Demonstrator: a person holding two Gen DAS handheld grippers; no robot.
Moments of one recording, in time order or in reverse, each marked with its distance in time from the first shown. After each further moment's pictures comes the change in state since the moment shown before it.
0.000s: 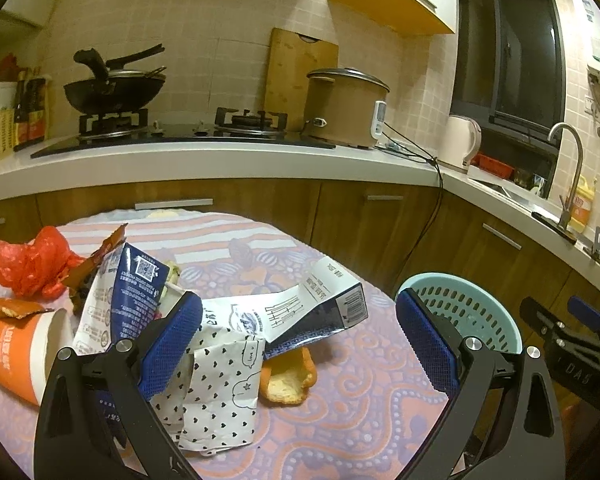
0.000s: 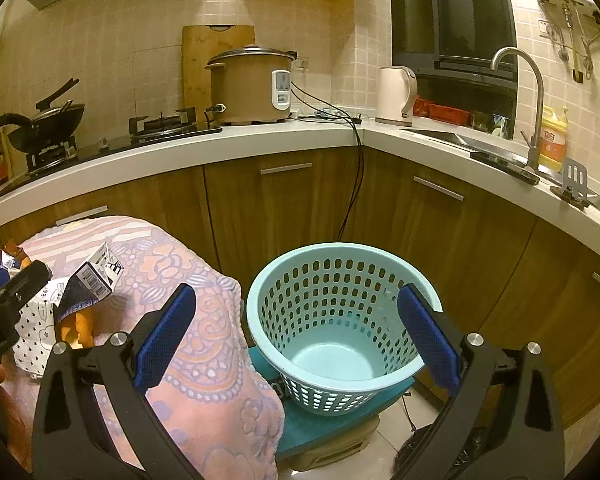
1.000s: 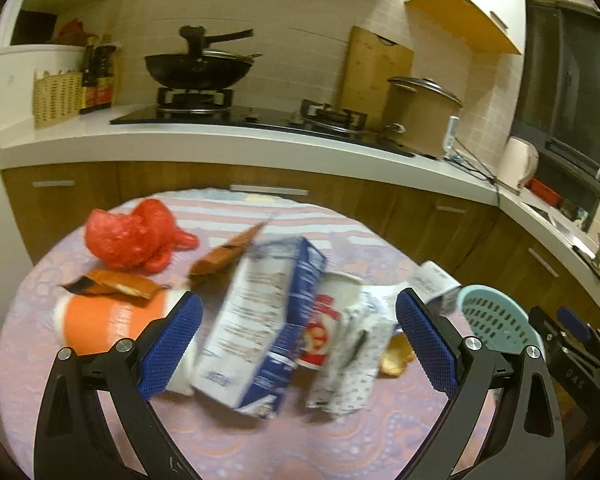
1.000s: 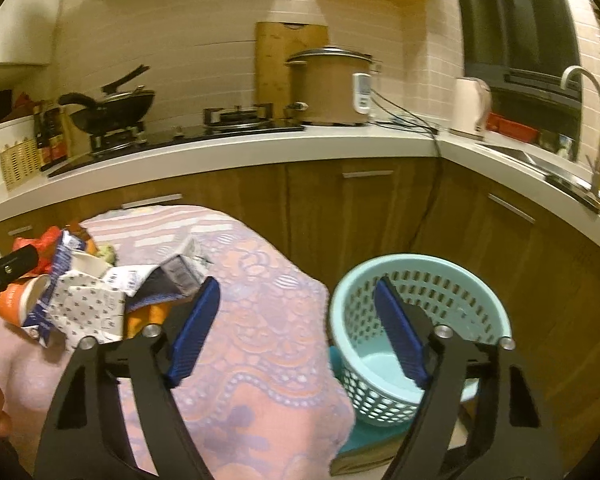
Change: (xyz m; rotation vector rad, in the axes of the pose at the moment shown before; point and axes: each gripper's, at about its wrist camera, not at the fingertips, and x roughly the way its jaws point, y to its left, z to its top) left arm -0.047 0.083 0.013 -0.134 0.047 0.185; right arm -0.002 0.056 0.005 -0.104 -0.006 0.246
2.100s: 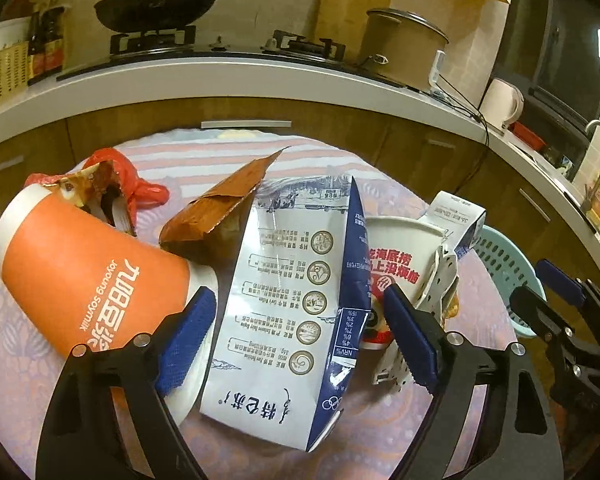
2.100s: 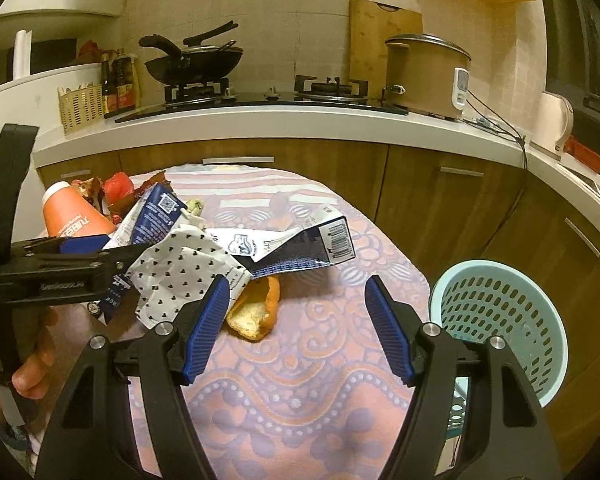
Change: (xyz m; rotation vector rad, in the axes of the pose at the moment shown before) left arm 0.065 0.031 -0.012 0.084 0.231 -0.137; right arm 0.024 0.082 -0.011 -0.159 0.089 0.192
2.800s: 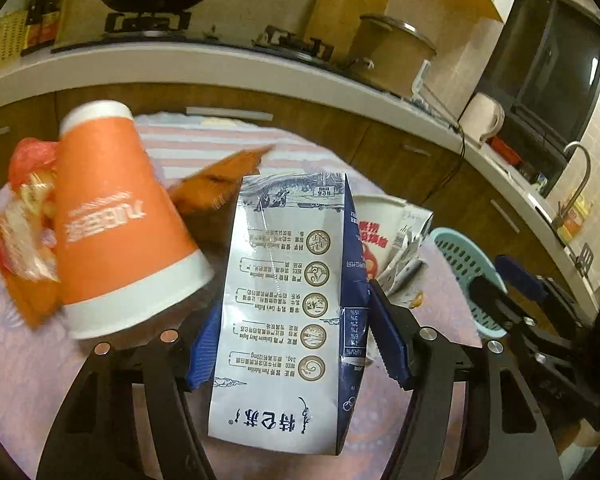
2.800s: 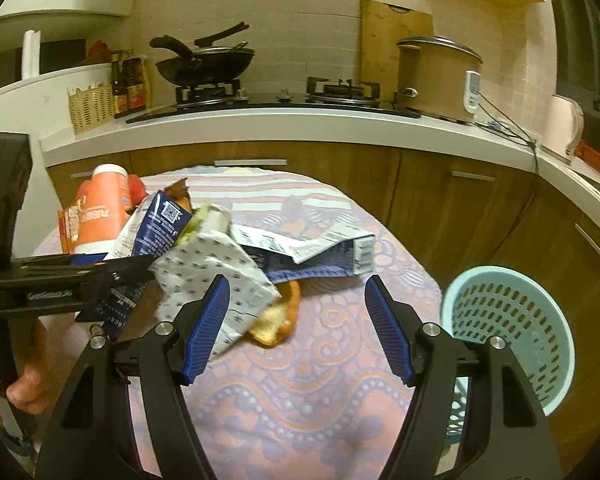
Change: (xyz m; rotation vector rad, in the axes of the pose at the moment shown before) left arm -0.015 0.003 -0.008 -0.080 0.000 -0.119; right arm 0.001 0.006 0.007 -0.016 -0.007 0.057
